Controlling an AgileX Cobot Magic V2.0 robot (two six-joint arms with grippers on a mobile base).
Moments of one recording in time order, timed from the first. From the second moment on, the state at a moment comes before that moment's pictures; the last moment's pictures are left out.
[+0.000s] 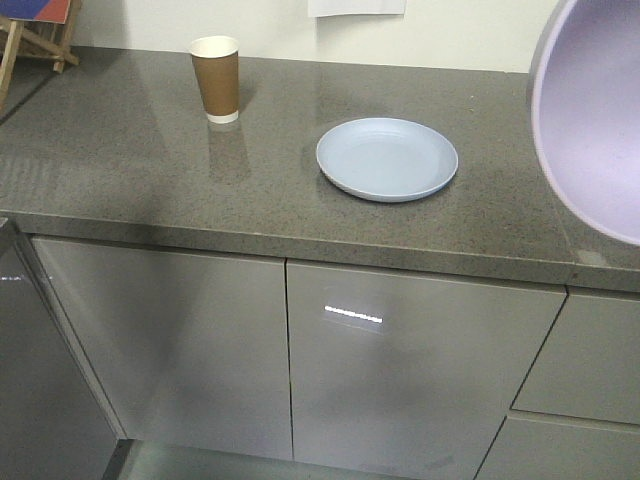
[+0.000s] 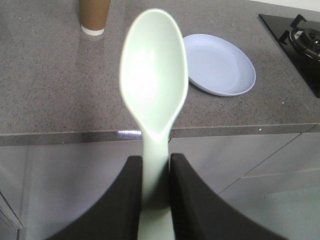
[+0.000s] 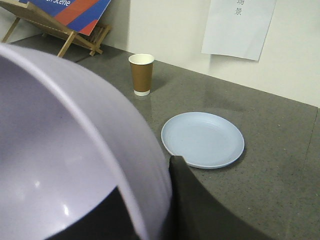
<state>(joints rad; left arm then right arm) 0.28 1.20 -1.44 -0.71 1.13 0.42 -0.09 0.81 -1.29 0.58 0.95 -0.49</state>
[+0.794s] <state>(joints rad) 0.28 1.20 -1.44 -0.71 1.13 0.42 -0.09 0.81 -1.29 0.58 0.95 -0.49</state>
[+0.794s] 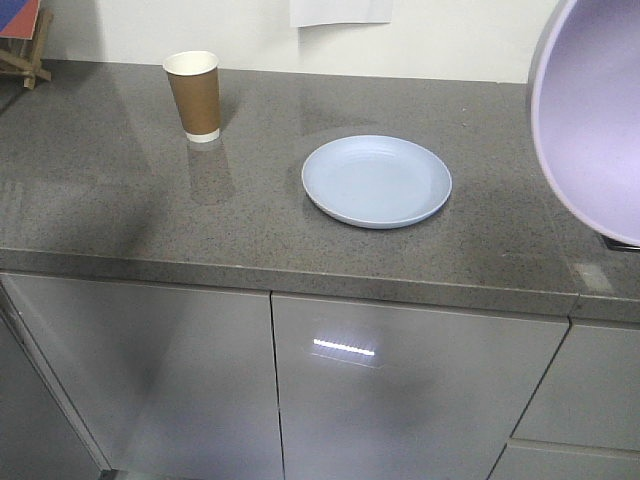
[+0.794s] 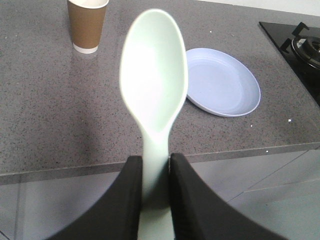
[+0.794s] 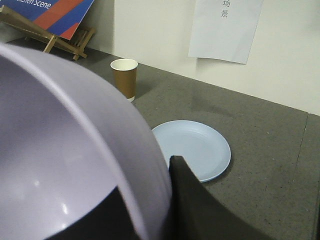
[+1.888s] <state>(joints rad) 0.28 1.20 -1.44 -0.71 1.13 0.42 -0.09 0.81 -1.29 0.58 0.95 -0.49</state>
